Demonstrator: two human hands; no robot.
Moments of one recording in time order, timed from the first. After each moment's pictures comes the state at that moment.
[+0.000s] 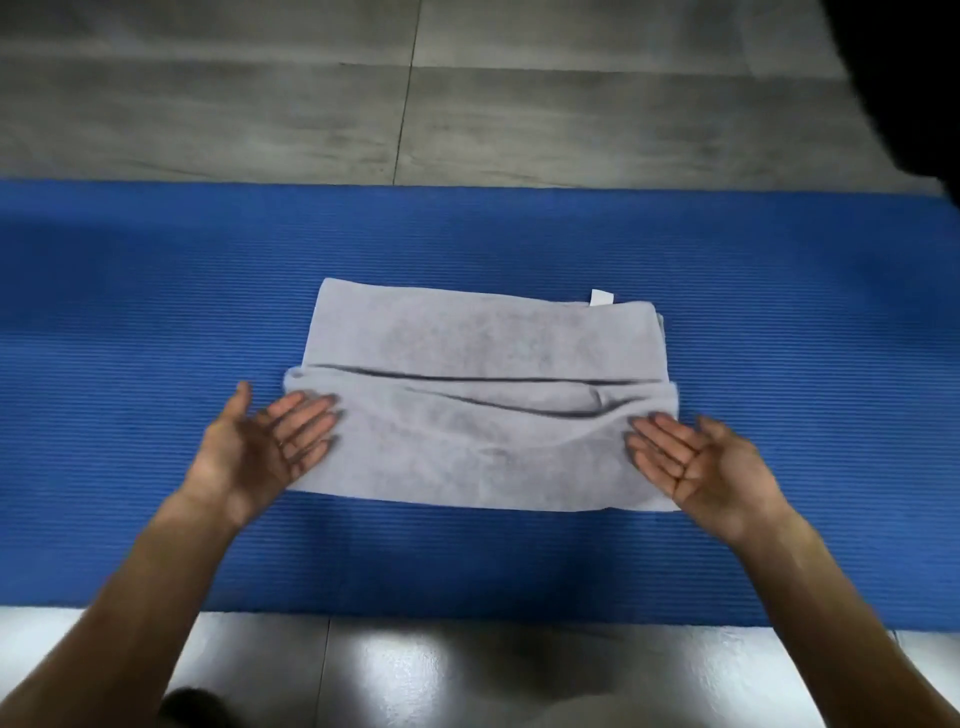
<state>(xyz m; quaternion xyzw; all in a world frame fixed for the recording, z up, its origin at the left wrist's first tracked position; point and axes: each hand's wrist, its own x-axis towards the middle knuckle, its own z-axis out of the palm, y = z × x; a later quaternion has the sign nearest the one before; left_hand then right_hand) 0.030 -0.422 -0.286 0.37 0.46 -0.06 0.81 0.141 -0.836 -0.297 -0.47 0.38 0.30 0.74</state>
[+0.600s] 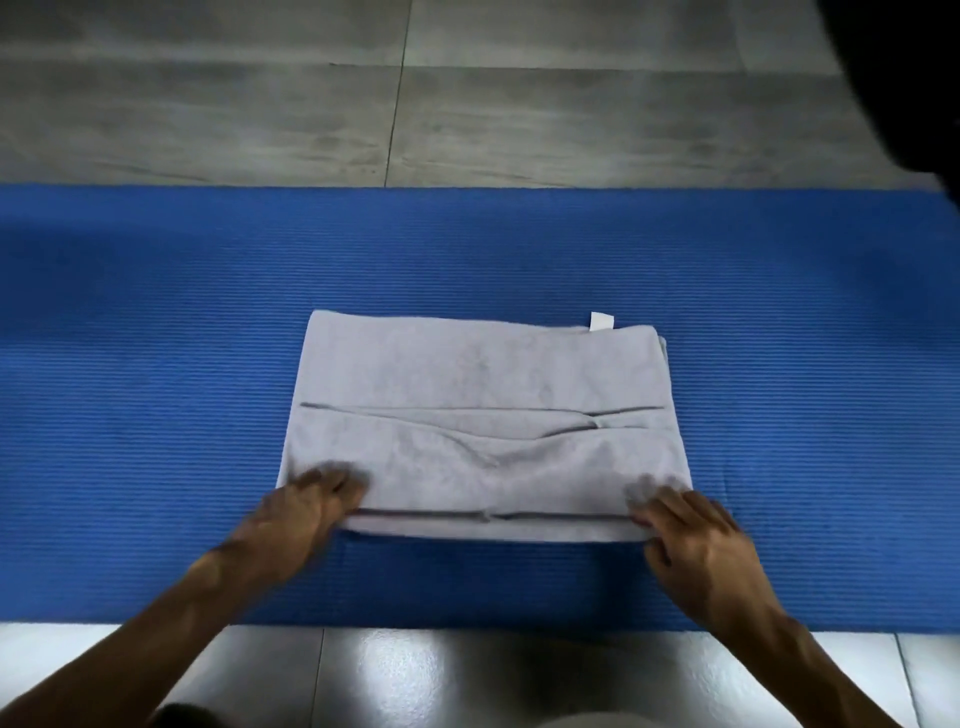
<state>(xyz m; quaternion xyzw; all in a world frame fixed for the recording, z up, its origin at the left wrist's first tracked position) -0.010 -0.450 -0.329 0.97 -0.10 -0.20 0.04 0.070 -0.872 -0.344 -0.96 -0.28 0.03 0.08</state>
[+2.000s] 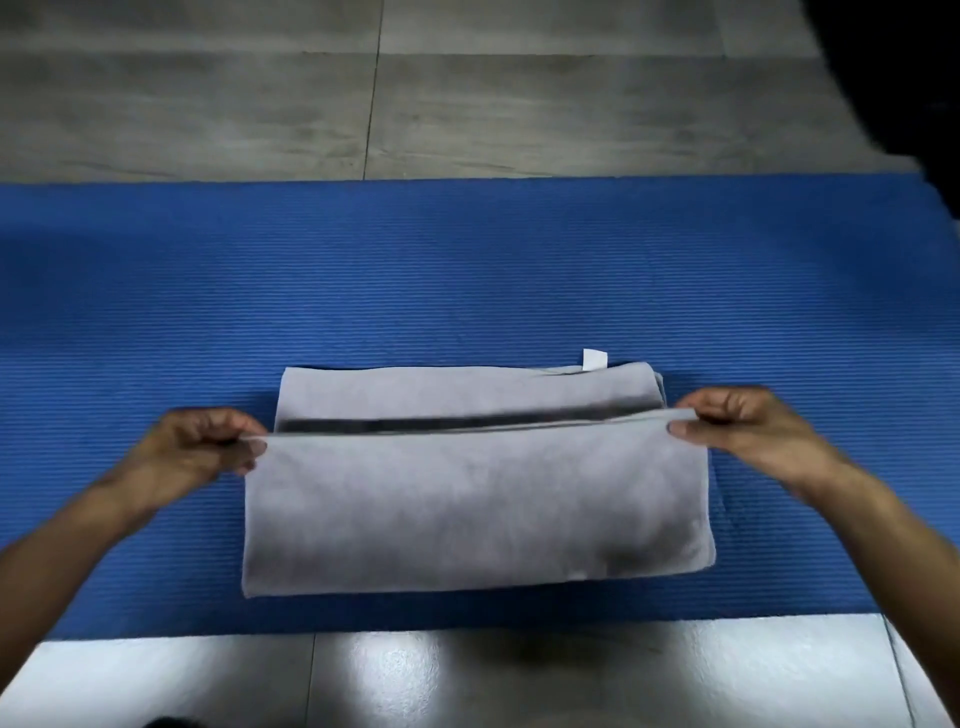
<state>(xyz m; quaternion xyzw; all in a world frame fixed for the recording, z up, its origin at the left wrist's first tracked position) 0.028 -0.375 -0.292 0.82 0.25 -0.17 0.48 0.183 -0.884 -0.280 -0.82 -0.01 0.34 0.46</state>
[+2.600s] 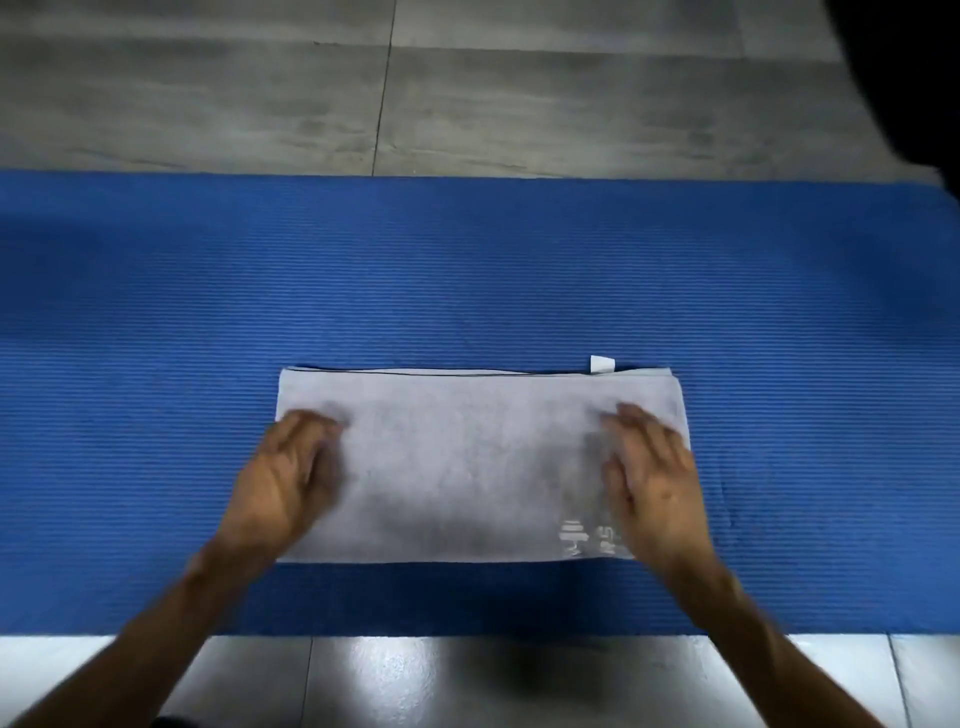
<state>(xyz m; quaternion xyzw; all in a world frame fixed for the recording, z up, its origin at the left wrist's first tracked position) 0.019 -0.453 -0.330 0.96 0.07 0.03 0.25 0.109 -0.814 -0.337 -0.96 -0.18 0.03 0.21</state>
